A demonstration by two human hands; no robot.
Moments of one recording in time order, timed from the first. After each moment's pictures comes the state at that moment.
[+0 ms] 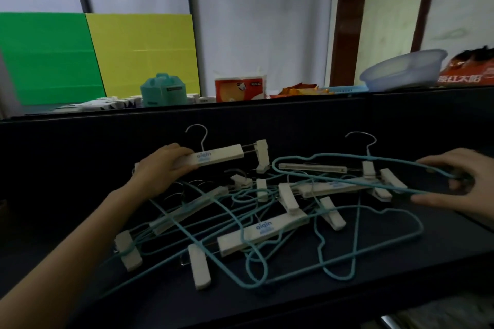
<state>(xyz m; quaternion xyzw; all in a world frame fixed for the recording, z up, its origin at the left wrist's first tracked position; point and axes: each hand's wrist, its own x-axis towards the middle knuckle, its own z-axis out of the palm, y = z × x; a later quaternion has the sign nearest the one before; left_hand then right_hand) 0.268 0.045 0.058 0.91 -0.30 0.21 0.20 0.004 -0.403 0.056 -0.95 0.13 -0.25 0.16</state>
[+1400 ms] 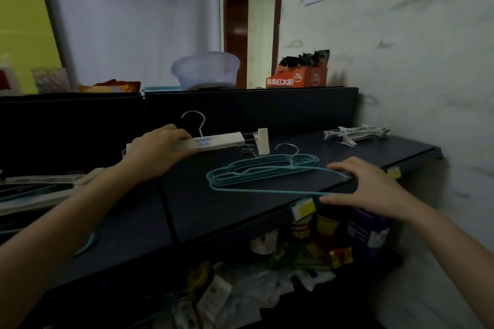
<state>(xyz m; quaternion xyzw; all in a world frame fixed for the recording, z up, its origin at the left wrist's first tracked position) 0.086 -0.449 0.080 0.87 -0.41 0.22 0.17 -0.168 -0.726 0.045 -0.96 0.17 -0.18 0.15</state>
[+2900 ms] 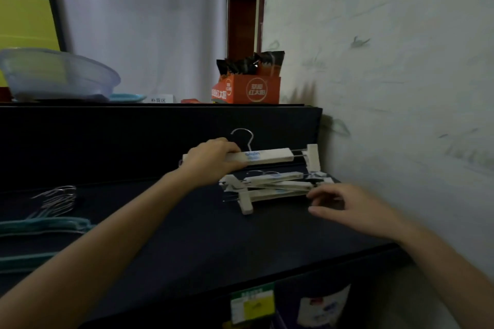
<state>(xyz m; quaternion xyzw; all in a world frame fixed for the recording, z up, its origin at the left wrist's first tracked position) 0.063 -0.998 0.083 0.90 -0.38 0.16 0.17 -0.108 -1.225 0.050 -0.97 0.00 -0.11 0.22</state>
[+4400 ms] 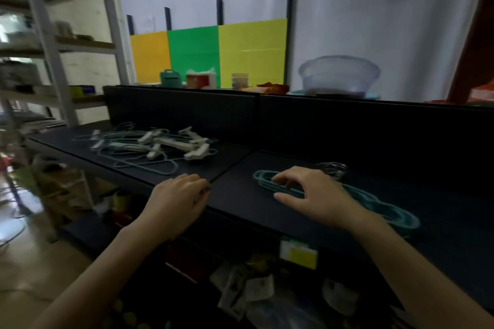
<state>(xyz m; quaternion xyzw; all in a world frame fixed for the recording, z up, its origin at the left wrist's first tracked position) -0.102 -0.534 0.023 0.97 -0.04 0.26 -0.01 -0.020 -0.785 0.047 -0.89 -0.39 -0.10 0.21</state>
